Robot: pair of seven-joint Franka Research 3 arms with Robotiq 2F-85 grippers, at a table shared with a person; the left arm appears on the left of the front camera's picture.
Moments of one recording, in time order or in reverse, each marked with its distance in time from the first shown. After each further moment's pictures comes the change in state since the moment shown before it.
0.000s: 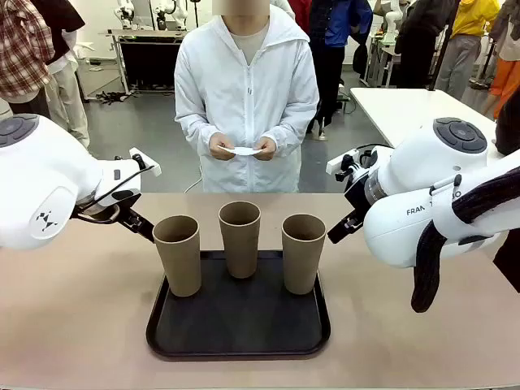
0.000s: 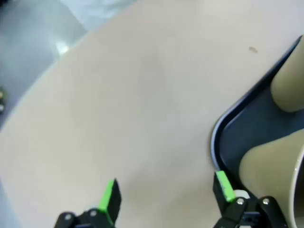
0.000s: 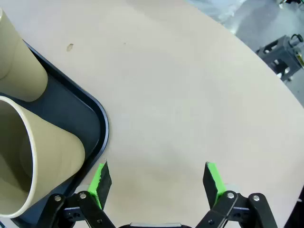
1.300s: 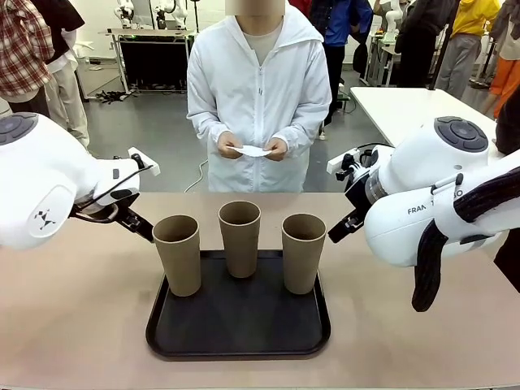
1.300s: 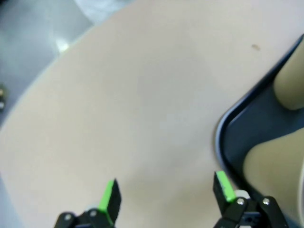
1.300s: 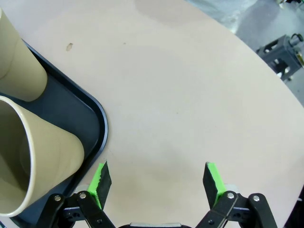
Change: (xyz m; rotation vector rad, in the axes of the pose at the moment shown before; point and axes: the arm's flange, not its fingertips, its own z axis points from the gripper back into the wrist) left arm -0.002 0.011 0.001 0.013 0.021 0.008; right arm 0.000 -0.004 0.001 -0.002 0.006 -0.010
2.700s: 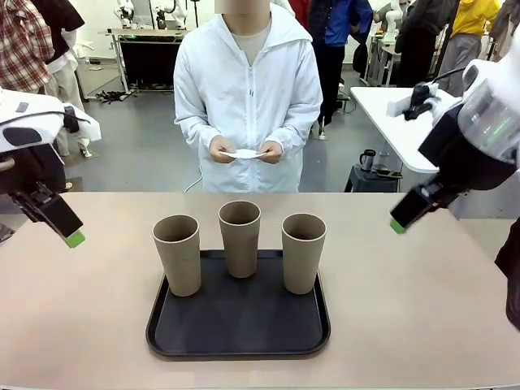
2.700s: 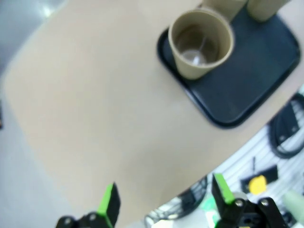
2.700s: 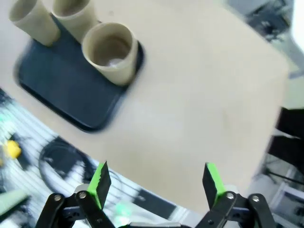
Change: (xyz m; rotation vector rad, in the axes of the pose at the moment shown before) left arm -0.034 -0.042 0.211 -0.071 0.234 0.018; right arm -0.030 0.039 0.238 0.060 0.113 -0.135
